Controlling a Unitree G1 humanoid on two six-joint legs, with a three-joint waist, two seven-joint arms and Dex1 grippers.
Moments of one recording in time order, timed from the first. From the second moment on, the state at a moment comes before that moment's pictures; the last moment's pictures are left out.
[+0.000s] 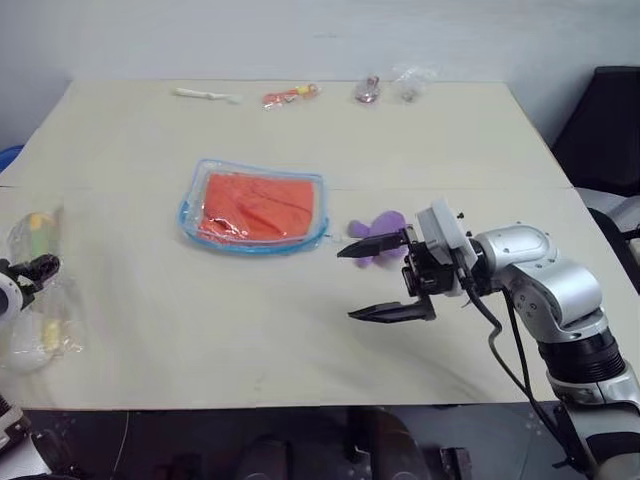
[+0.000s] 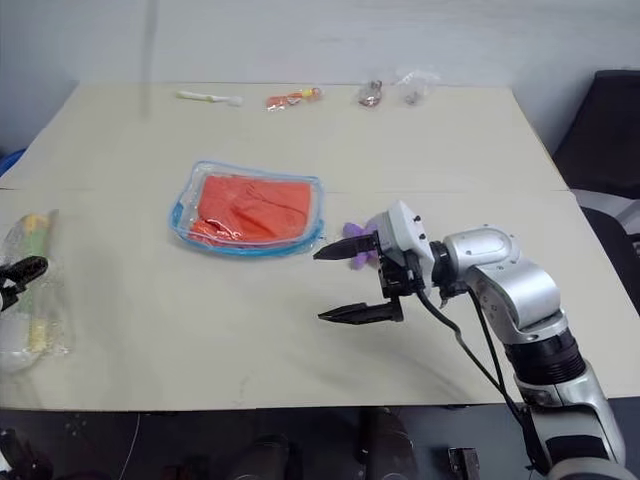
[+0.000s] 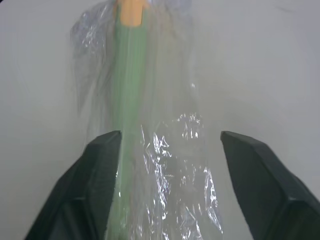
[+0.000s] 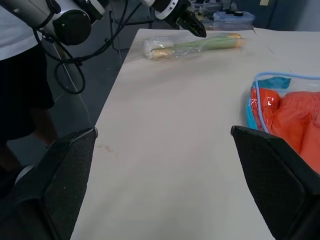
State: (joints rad) left arm -0.31 0.80 0.81 -0.09 -0.25 1.32 -0.25; right arm -0.61 -0.65 0.15 -0.22 0.61 0.46 1.30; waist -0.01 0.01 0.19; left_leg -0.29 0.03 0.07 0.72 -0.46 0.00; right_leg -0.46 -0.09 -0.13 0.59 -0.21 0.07
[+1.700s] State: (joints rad) left arm -0.90 0.94 -0.21 0.89 0.27 -0.62 -0.94; right arm -0.45 -0.71 0.03 -0.43 0.59 0.55 1.04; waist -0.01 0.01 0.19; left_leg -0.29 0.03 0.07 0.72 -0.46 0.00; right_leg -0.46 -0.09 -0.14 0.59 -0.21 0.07
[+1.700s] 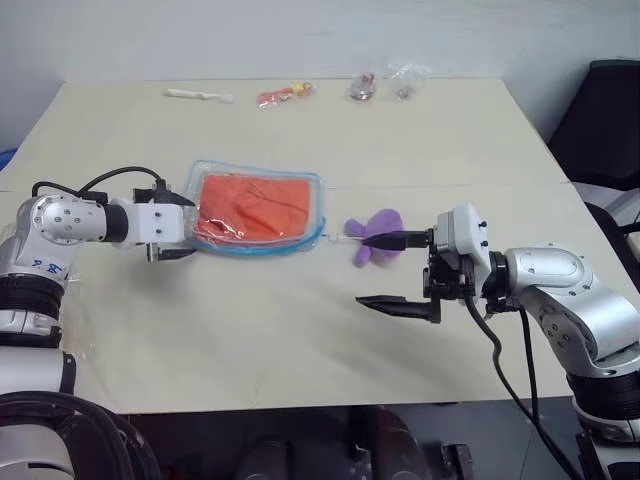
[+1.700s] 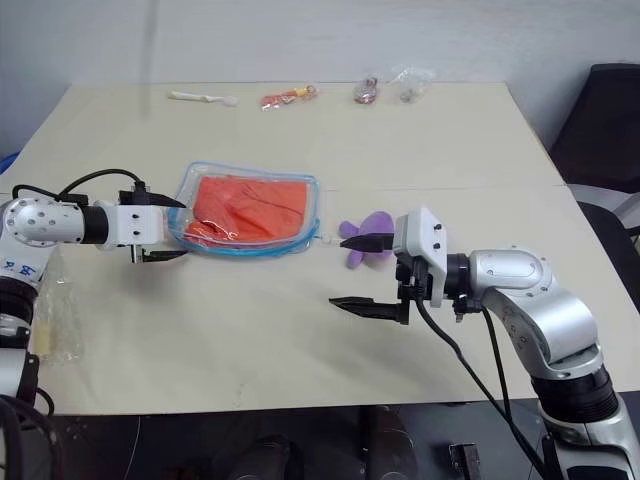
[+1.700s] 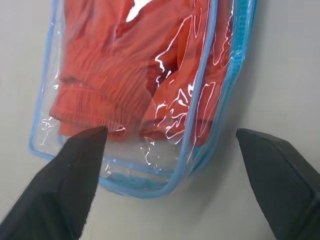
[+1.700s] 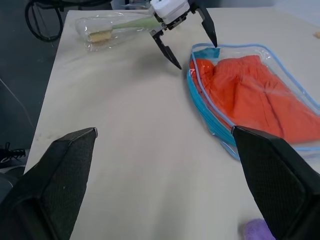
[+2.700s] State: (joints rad) left arm -0.20 0.96 0.02 -0.20 0.10 -0.21 -0.95; right arm -0.20 -0.91 -0.13 -0.48 0.69 0.59 1.14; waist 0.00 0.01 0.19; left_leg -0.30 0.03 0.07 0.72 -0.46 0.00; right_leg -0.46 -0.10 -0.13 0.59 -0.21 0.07
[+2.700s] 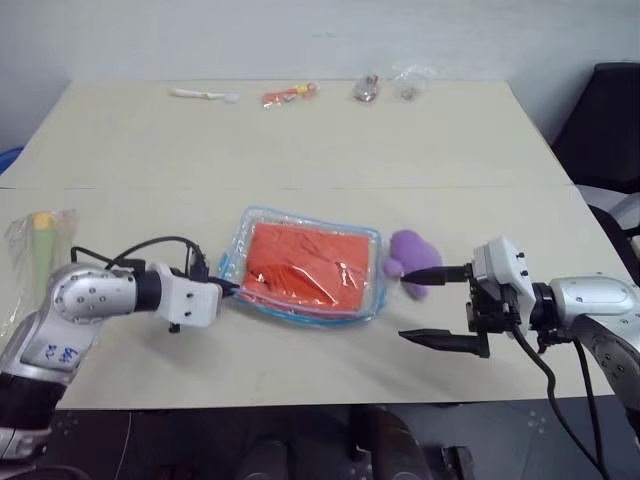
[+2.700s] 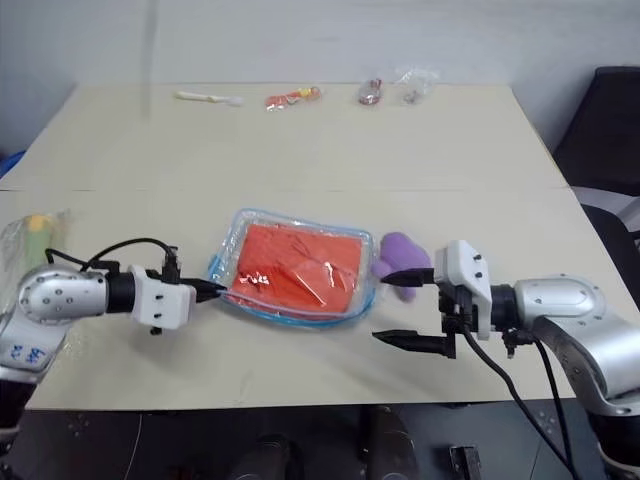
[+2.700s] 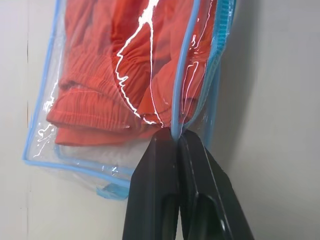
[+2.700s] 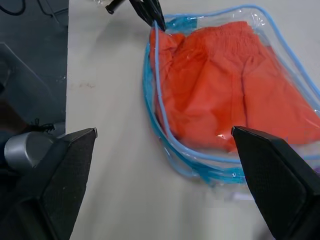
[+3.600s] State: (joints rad) left arm -0.09 0.89 0.07 -0.28 0.26 -0.16 -0.72; right arm -0.19 -0.91 -0.12 -0.47 0.67 0.55 1.14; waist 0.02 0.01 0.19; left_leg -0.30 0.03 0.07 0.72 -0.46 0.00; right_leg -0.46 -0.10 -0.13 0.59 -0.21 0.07
